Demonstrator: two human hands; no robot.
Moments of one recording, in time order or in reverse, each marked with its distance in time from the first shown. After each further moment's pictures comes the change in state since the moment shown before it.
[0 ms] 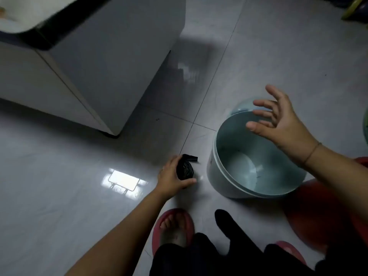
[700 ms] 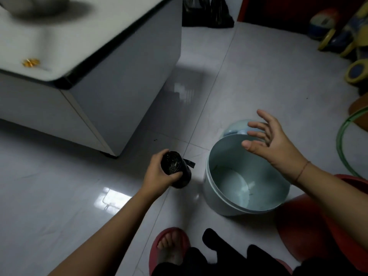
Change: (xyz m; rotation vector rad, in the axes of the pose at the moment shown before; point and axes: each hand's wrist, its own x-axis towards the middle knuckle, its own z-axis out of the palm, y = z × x) left_hand 0.001 0.056 -0.072 -0.227 0.226 0.104; right_hand -0.007 -0.023 -0.017 0.058 0.019 0.008
